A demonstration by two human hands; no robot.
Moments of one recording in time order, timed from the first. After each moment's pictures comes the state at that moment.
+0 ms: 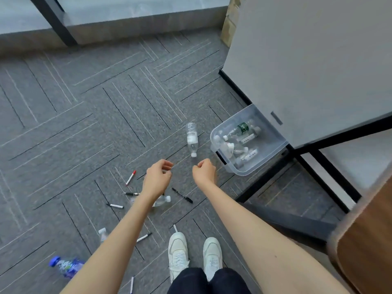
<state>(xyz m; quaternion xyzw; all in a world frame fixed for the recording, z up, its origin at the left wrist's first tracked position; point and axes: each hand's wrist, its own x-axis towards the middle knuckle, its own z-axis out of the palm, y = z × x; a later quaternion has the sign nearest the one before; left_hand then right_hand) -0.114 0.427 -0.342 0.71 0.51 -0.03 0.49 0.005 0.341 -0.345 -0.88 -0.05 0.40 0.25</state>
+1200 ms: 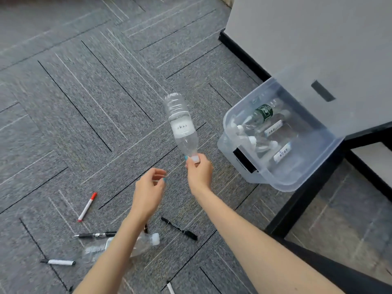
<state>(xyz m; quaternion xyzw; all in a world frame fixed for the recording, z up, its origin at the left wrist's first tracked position) -0.076 0.473 -0.654 0.68 0.50 0.00 0.53 0.044 0.406 -0.681 -0.87 -0.03 0.28 0.41</state>
